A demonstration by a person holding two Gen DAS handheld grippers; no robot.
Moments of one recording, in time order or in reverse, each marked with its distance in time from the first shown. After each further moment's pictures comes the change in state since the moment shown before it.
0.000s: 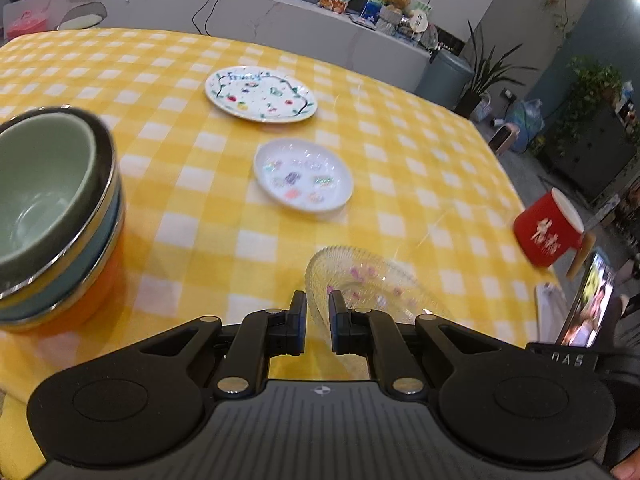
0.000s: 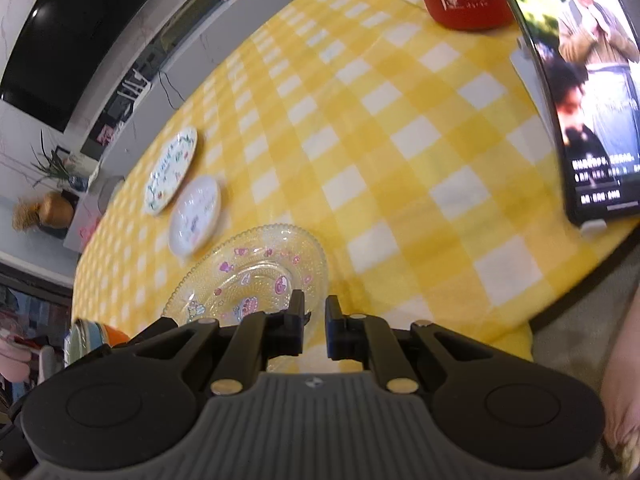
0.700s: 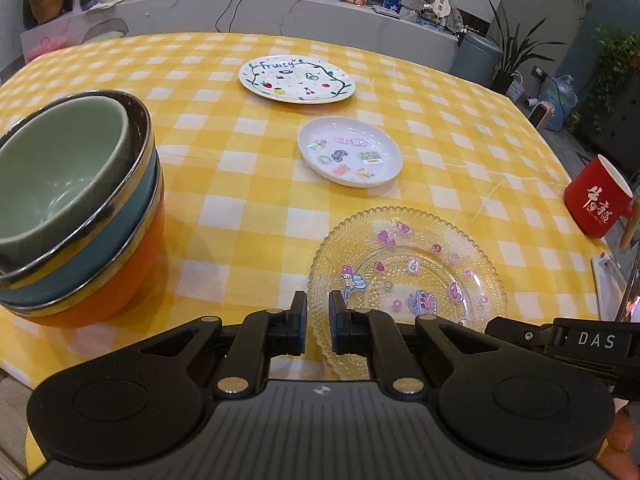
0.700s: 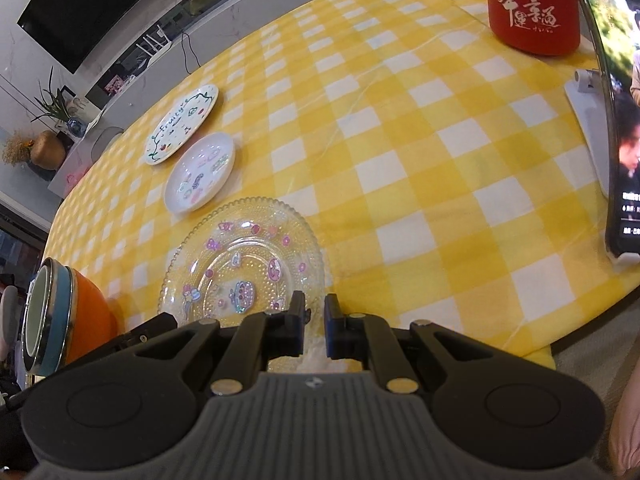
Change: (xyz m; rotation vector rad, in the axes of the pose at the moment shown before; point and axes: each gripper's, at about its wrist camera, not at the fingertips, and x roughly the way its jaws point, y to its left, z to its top) left arm 0.011 0.008 -0.016 0.067 0.006 0.144; right arm 0.022 0.026 -0.011 -0.198 0.003 -0.054
